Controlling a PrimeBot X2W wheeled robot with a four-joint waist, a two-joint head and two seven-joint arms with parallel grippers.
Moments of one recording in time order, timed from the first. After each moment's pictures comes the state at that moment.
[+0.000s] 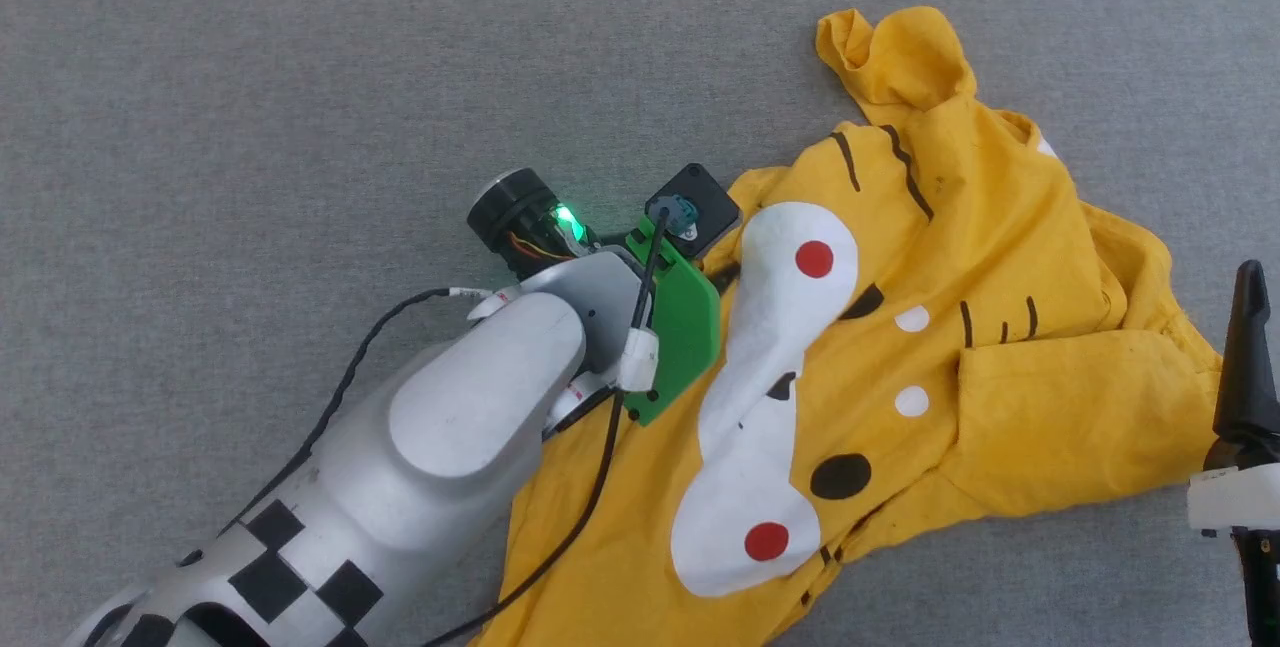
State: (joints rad) left arm -0.87 0.22 -0.96 0.45 -0.48 -0.13 0.36; right arm -0.03 -0.05 -0.32 -0.19 0.21 0.13 -0.04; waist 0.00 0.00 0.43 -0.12
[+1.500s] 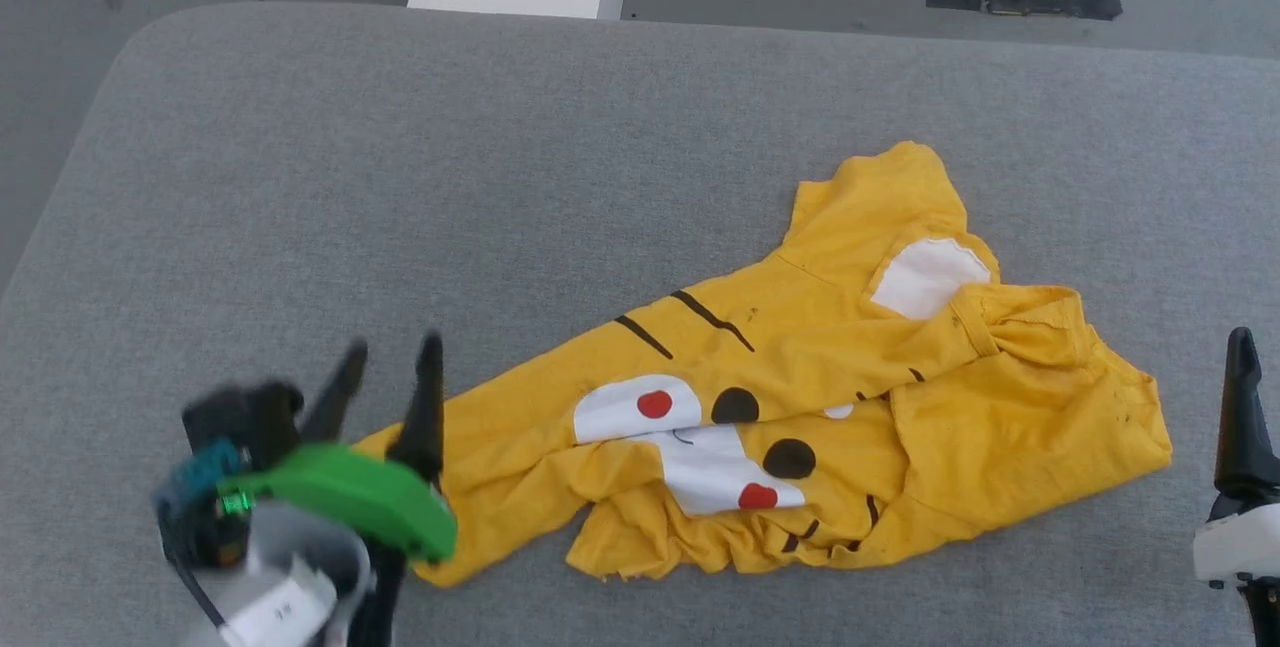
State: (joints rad) left arm -0.10 0.47 -0.46 -0.20 -0.77 0.41 -0.02; right arm 0.05 -0.05 -0.35 -0.19 0.19 0.13 0.04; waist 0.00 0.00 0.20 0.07
